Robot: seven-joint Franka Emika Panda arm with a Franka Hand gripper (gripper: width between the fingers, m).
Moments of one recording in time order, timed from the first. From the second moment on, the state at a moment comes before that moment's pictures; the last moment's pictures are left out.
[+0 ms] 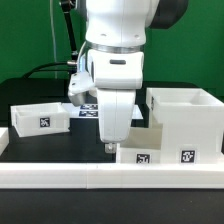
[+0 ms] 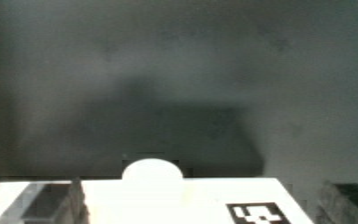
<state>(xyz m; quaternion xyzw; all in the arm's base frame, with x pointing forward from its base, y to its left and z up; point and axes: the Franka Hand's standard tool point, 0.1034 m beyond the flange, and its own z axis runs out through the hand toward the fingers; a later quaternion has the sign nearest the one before) 0.575 -0.018 0.037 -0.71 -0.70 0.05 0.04</state>
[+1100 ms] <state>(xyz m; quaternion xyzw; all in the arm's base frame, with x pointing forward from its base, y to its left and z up) 0.590 -0.002 0.034 -0.70 -0.71 0.06 0.05</state>
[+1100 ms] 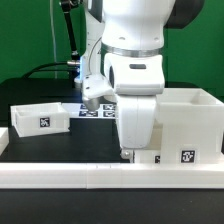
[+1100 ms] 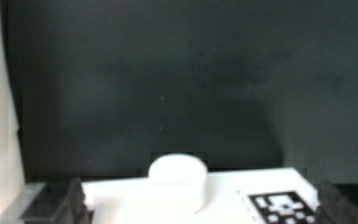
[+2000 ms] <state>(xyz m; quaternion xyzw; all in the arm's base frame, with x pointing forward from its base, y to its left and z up) 0.564 -0.002 0.026 -0.72 -0.69 0.08 0.06</state>
